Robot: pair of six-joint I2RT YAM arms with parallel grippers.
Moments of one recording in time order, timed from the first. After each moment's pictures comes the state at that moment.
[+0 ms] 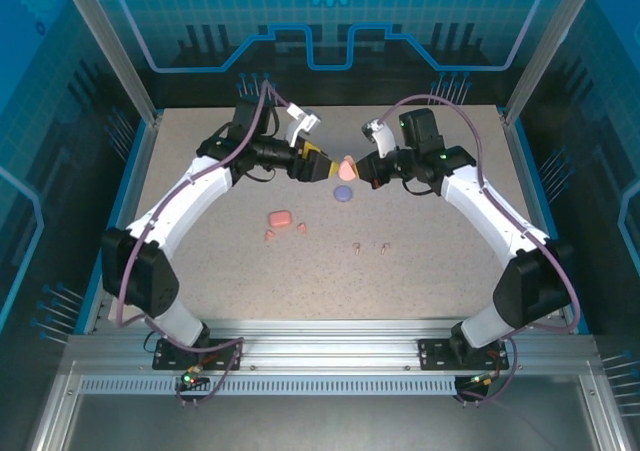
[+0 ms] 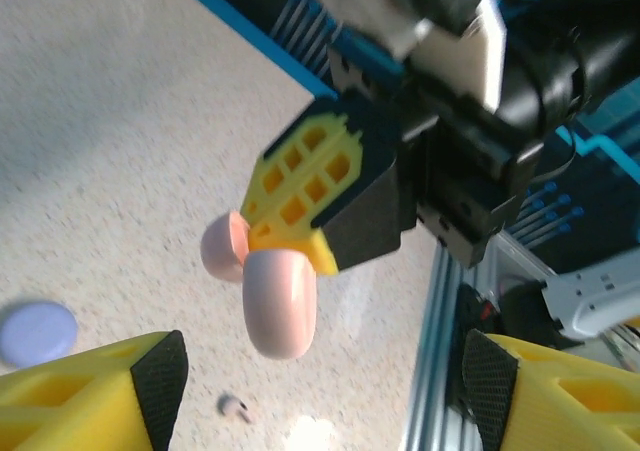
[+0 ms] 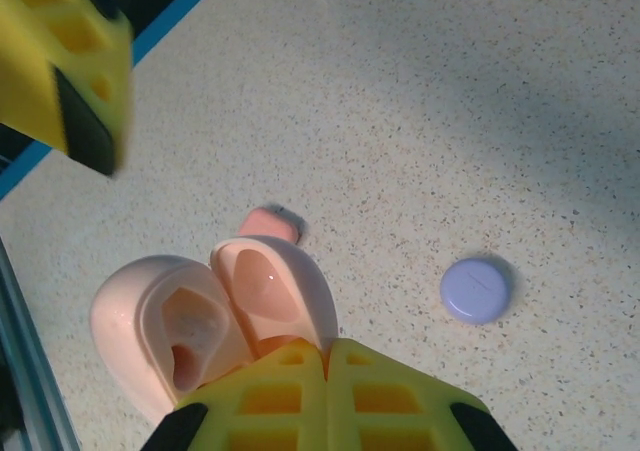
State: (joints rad) left arm -0.36 1.65 1.51 -0.55 0.91 -0.05; right arm 0.37 1.54 1.38 -0.61 -0.51 -0.04
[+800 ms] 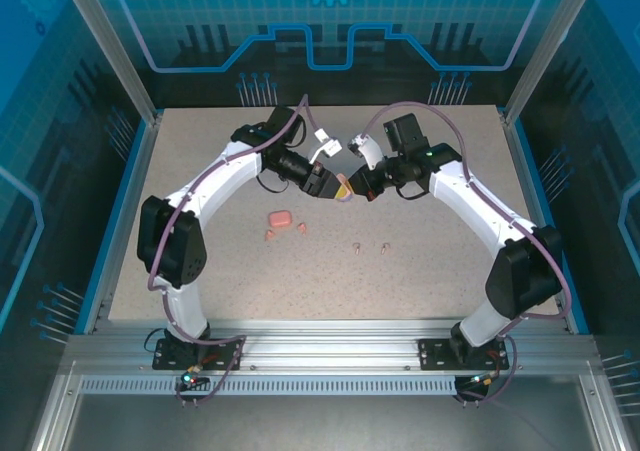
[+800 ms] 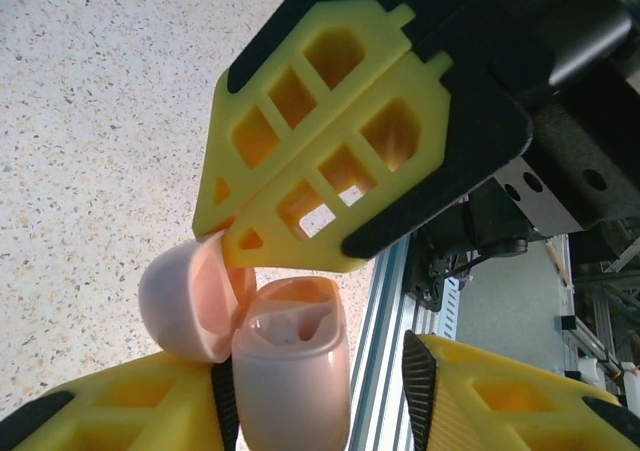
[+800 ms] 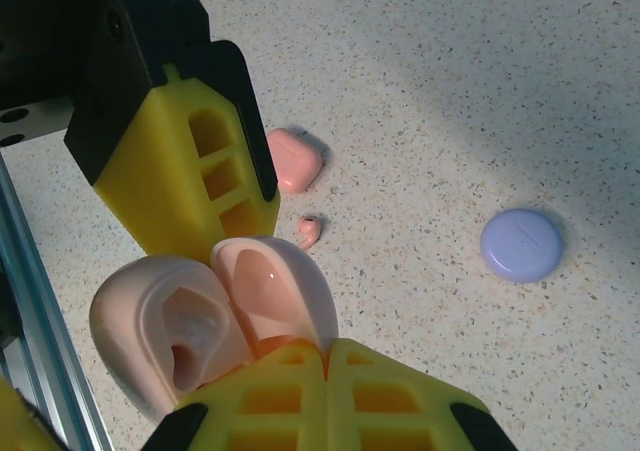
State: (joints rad) left arm -0.42 1.87 1.68 -0.91 0.98 0.15; right arm 0.42 1.61 1.42 -0.73 -0.52 -0.16
